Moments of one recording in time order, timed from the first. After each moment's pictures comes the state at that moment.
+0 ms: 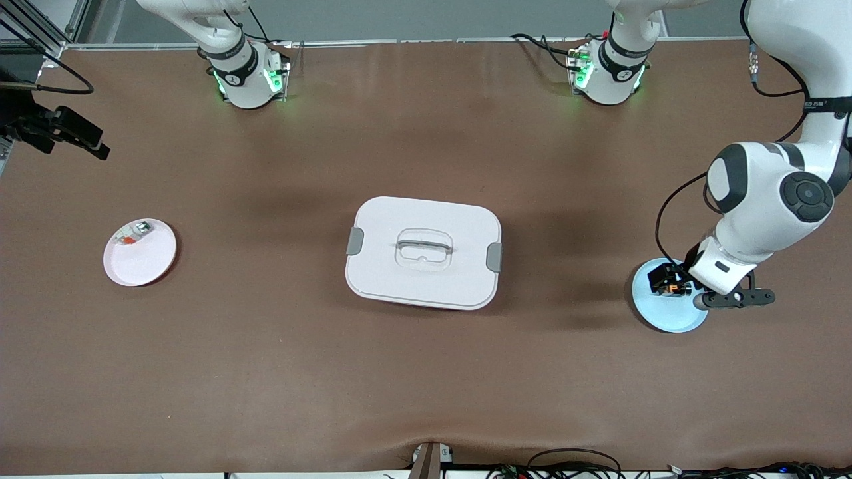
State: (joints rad) left arm 0.08 0.31 -0.11 -1.91 0.03 2.36 -0.11; right arm -0.04 -0.13 0.01 -1.67 0.03 1.53 0.13
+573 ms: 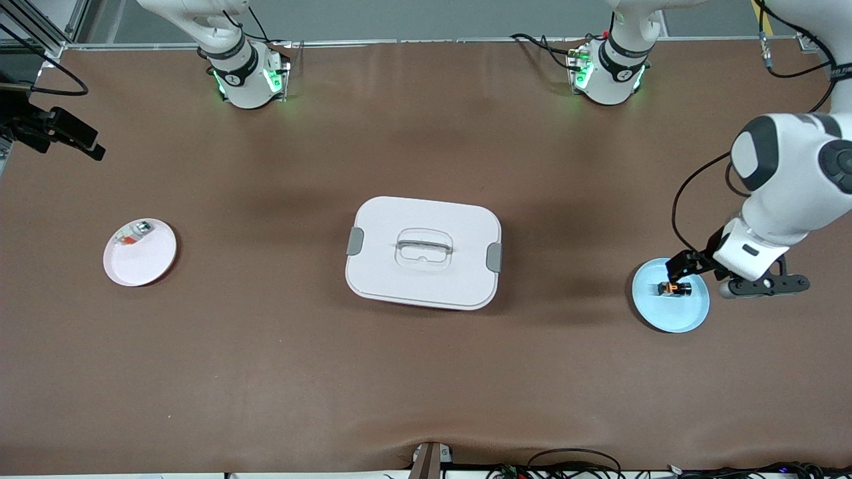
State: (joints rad) left arm 0.08 0.19 -0.11 -1.88 0.03 2.22 -0.10; right arm -0.05 -0.13 0.02 -1.67 0.03 1.53 0.13
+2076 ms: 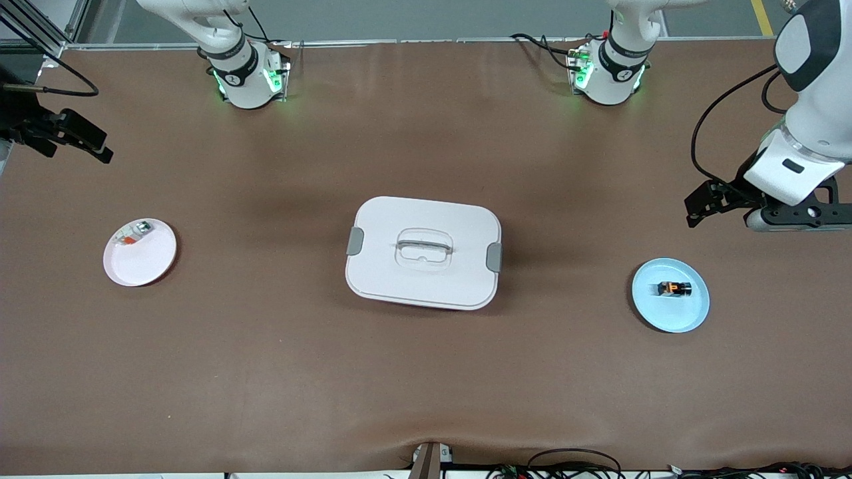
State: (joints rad) left arm 0.06 -0.01 -0.16 -1.78 0.03 1.92 -0.10; right arm -0.04 -0.13 0.03 -1.67 0.01 1.56 0.13
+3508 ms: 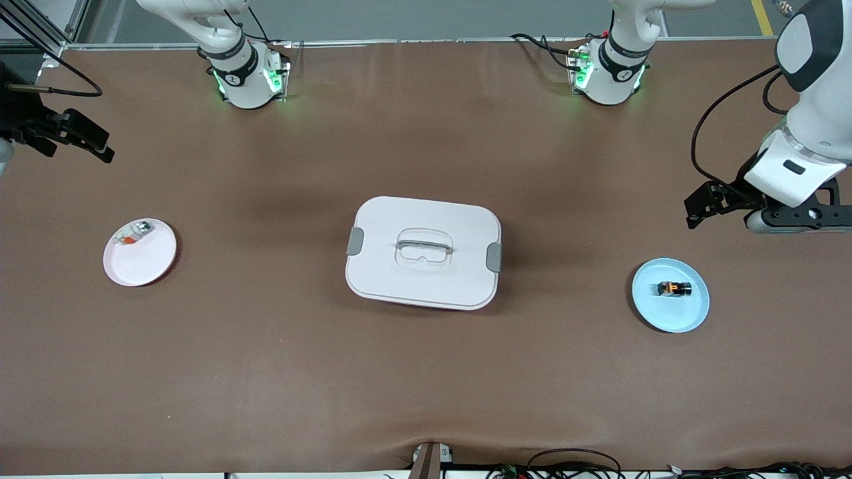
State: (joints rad) left arm -0.07 0.01 -0.03 -1.76 0.03 1.91 -0.10; right arm -0.03 -0.13 0.03 -1.67 0.00 1.55 0.13
